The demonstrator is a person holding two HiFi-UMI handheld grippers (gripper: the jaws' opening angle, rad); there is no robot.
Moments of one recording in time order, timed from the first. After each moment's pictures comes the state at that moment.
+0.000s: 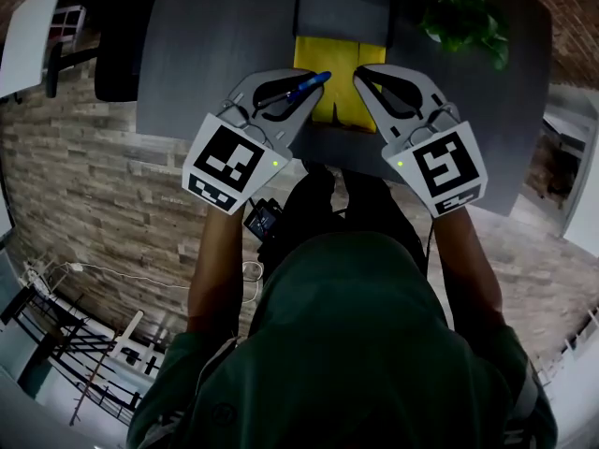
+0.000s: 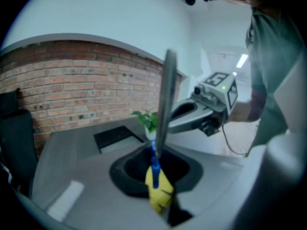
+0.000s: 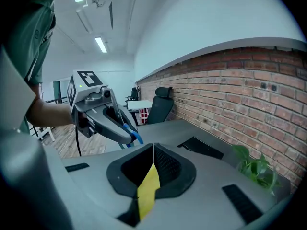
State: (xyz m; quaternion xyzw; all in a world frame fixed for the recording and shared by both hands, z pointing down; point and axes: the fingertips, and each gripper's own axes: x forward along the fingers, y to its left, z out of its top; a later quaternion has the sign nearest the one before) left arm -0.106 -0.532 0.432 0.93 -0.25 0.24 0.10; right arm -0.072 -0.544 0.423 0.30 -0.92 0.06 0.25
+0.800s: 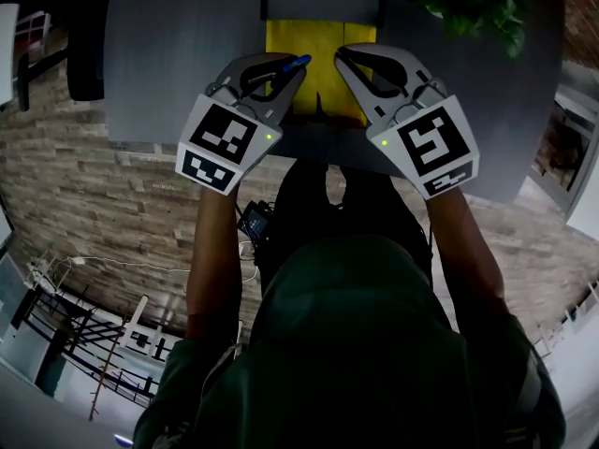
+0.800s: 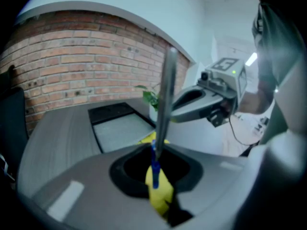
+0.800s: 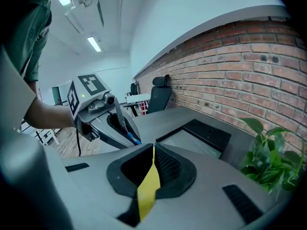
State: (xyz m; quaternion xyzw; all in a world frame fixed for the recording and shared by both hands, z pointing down) left arm -0.112 -0.563 0.536 0.91 -0.25 0.30 0.17; right arm -0.079 -0.575 0.503 0.29 -0.91 0.12 0.27
